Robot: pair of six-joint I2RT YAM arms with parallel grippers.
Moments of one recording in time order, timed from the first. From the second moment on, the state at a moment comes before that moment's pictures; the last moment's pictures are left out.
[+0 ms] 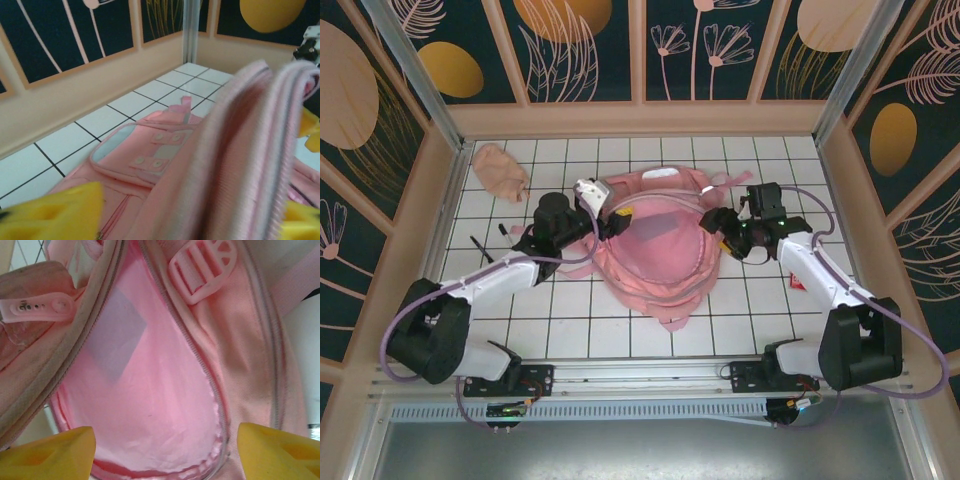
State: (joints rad) left arm -0.52 1.38 0.70 0.50 0.33 0.05; right arm 0.23 1.29 0.89 -0.54 -0.41 0.82
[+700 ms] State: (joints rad) left arm -0.30 1.15 0.90 -0.32 -0.25 -0.51; right arm 0.24 1.24 0.92 -0.56 -0.15 0.67
